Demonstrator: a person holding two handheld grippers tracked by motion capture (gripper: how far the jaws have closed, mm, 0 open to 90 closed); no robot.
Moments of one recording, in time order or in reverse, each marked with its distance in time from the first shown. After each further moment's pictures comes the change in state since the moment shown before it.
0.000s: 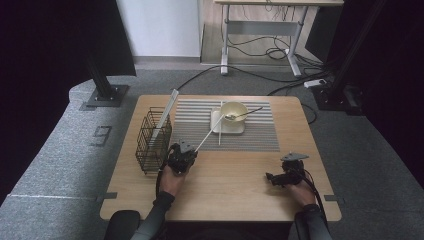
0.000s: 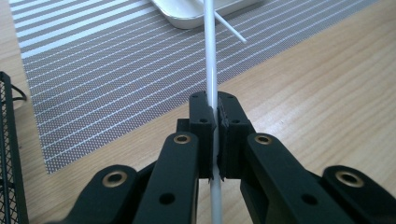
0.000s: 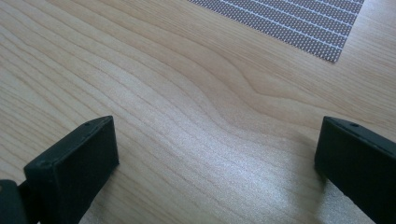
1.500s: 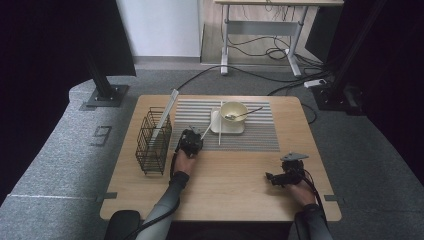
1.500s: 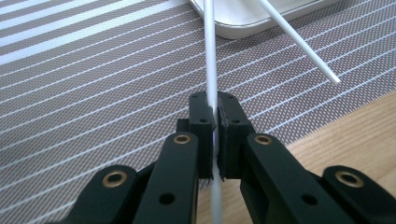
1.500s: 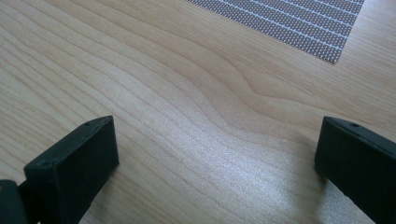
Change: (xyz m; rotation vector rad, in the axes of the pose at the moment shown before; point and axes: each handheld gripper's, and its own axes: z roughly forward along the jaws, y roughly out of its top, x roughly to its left) left arm 0.016 0.032 0.088 0.102 0.074 -0.063; right arm 0.000 0.000 0.000 0.000 -0.001 -0.001
